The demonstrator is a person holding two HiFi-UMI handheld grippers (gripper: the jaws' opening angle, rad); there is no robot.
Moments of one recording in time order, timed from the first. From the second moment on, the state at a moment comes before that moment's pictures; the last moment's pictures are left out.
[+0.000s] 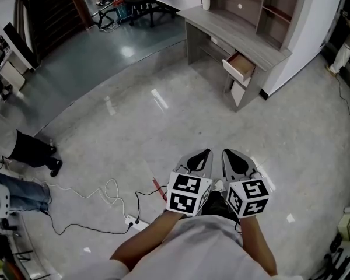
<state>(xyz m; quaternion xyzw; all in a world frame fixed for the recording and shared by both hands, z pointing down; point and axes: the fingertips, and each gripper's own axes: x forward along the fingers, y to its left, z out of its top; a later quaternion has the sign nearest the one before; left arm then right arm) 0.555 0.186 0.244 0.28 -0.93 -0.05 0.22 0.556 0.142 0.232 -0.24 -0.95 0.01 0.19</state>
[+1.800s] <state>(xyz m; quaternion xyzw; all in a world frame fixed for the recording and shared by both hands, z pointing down) 0.214 0.129 0.270 0.24 -0.94 -0.04 0.26 0.213 0.089 0.258 -0.29 -0.93 0.01 0.21</state>
